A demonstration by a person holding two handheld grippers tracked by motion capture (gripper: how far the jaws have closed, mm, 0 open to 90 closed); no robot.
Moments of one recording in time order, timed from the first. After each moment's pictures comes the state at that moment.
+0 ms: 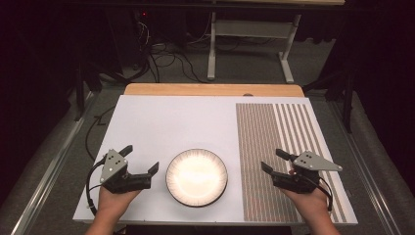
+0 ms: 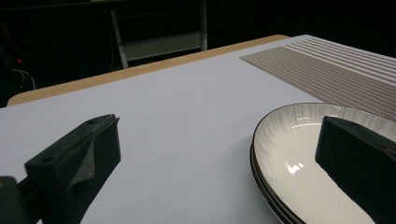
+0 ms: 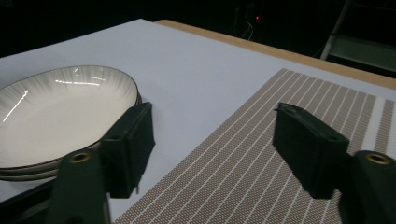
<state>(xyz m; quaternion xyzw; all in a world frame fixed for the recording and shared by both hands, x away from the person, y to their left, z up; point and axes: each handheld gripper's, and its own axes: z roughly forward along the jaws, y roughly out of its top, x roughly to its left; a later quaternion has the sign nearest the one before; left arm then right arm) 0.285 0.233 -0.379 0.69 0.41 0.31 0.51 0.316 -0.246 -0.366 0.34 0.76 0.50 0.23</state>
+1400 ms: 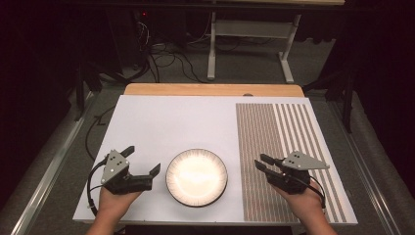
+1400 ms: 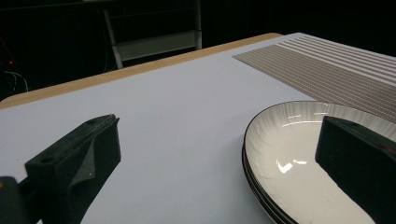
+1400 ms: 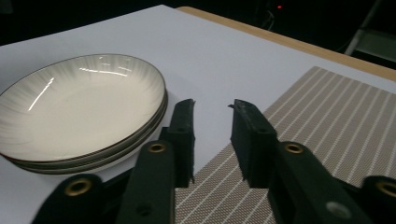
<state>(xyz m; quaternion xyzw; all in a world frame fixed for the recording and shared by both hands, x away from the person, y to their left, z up) 0.283 0.229 -0.377 0.70 0.40 0.30 0.51 0.316 -0.223 -0.364 0.31 0.79 0.48 0.21</state>
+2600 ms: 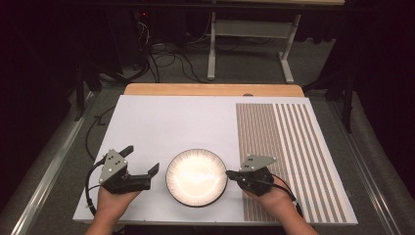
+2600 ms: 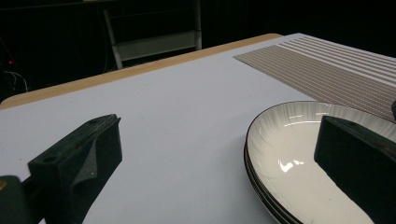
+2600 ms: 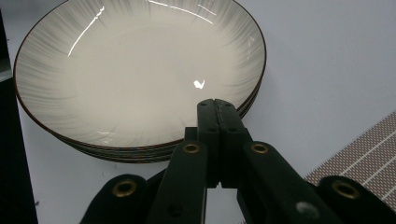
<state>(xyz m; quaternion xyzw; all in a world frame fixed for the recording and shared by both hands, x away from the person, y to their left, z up) 0.283 0.233 -0.376 0.70 0.40 0.30 0.51 0.329 -0.148 -0.392 0.23 0.88 0.40 0.12</state>
